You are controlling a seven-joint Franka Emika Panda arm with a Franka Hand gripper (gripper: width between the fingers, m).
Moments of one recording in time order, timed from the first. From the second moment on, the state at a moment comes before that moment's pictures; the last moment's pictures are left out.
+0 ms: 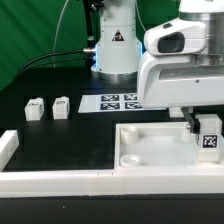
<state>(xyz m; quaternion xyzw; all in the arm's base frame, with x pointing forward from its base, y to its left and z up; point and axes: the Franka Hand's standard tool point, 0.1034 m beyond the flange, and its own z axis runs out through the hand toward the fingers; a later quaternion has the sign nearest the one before) 0.630 0.117 0.076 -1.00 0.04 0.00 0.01</state>
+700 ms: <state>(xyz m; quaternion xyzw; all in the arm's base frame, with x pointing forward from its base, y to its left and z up) 0.630 0.112 0.075 -0.89 0.45 0.01 0.02</state>
